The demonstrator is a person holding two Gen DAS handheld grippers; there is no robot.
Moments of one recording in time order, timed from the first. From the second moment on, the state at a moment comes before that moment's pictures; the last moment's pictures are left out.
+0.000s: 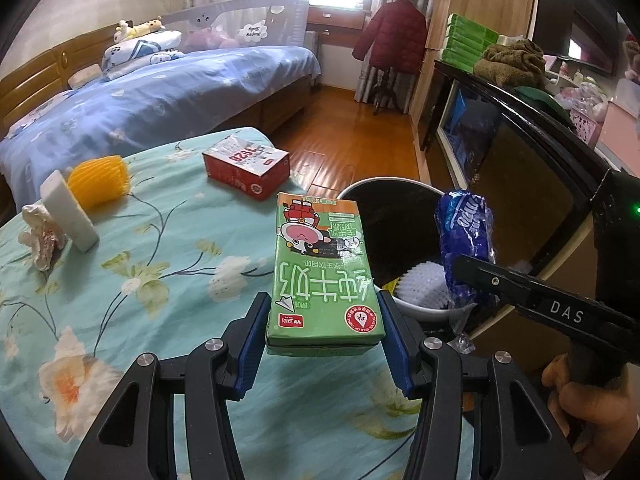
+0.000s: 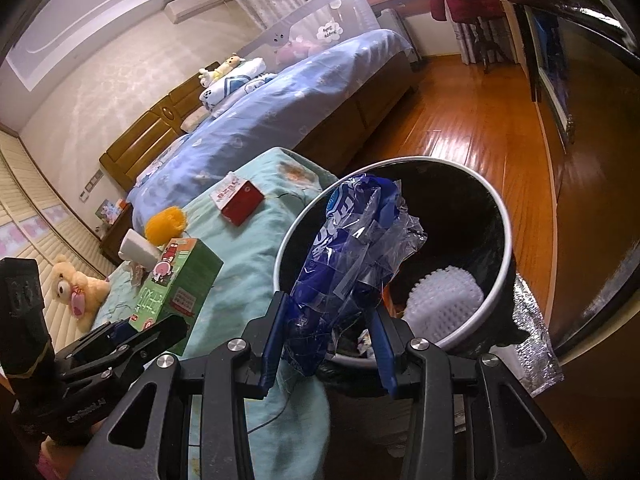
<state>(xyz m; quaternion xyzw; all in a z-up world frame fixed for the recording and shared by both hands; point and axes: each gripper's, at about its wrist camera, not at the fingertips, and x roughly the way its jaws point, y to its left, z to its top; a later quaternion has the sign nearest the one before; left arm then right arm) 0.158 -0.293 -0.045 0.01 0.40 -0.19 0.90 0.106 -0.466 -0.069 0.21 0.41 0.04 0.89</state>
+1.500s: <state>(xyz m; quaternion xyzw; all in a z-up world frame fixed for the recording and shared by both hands) 0.197 -0.348 -0.057 0.03 0.42 -0.22 0.88 0.142 -0.498 -0.076 0.19 0.44 0.02 0.88</state>
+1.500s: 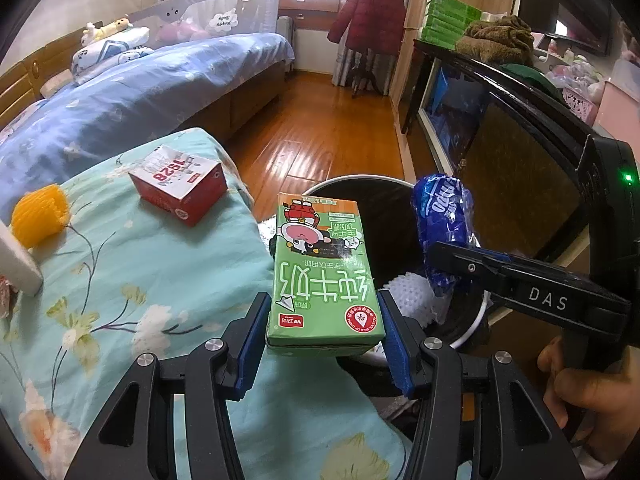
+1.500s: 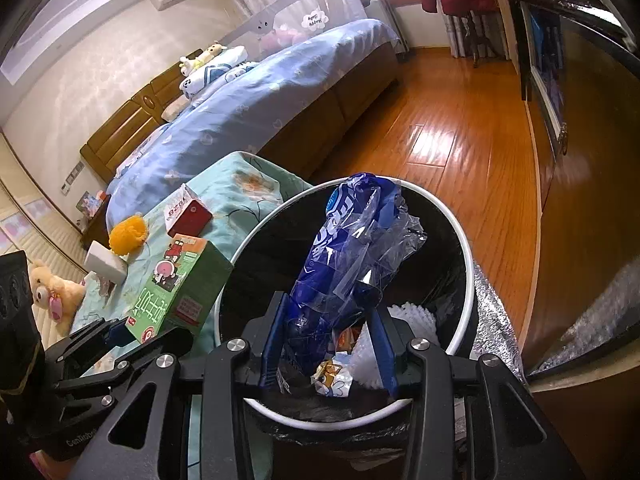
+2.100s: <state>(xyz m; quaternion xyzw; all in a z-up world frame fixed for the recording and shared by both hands) 0.212 -0.354 -0.065 0.01 0.43 -0.22 0.87 0.142 -0.506 -0.078 0.21 0.44 0.01 0.87</state>
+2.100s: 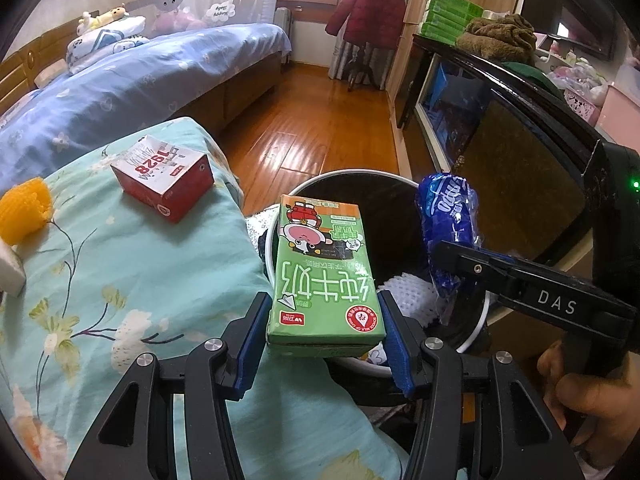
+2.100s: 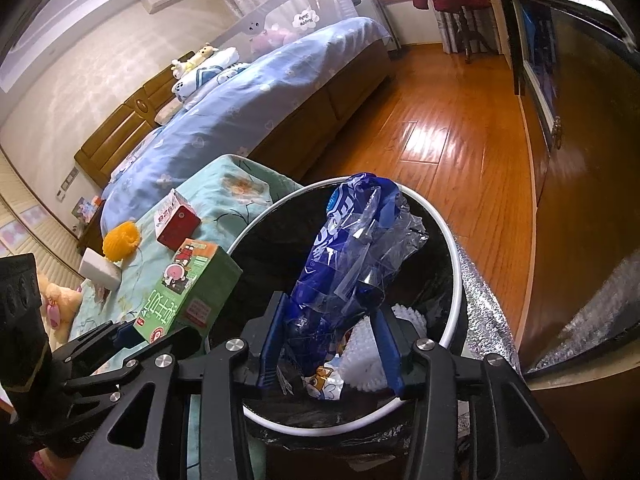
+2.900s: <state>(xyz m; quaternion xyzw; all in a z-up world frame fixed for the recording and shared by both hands) 0.160 -0.257 -0.062 -0.07 0.43 -0.15 0.89 0.126 -0.456 -0.059 0.22 0.42 0.04 0.88</state>
